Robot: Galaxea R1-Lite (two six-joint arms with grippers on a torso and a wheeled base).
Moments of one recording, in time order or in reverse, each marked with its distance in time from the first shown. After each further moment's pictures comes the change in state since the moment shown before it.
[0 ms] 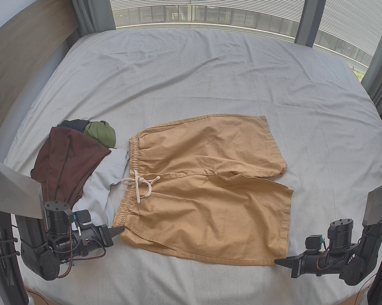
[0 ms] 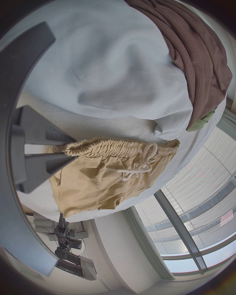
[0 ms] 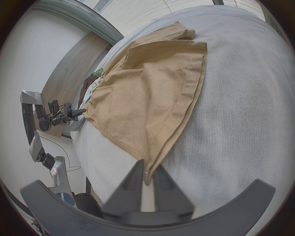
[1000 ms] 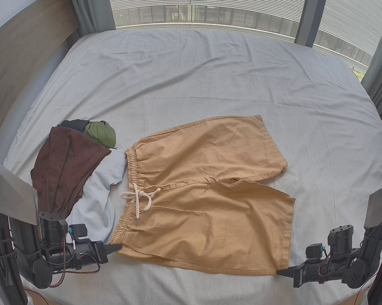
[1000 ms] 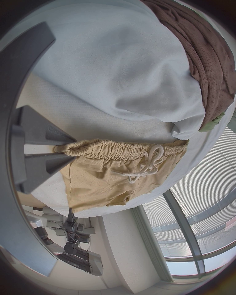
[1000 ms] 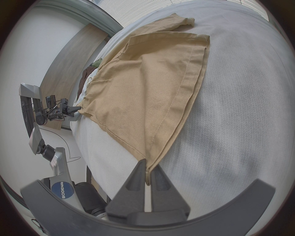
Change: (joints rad) left arm 0.013 -0.023 0.142 0.003 -0.076 0.047; right arm -0.003 -0.008 0.052 0.066 0.000 -0.060
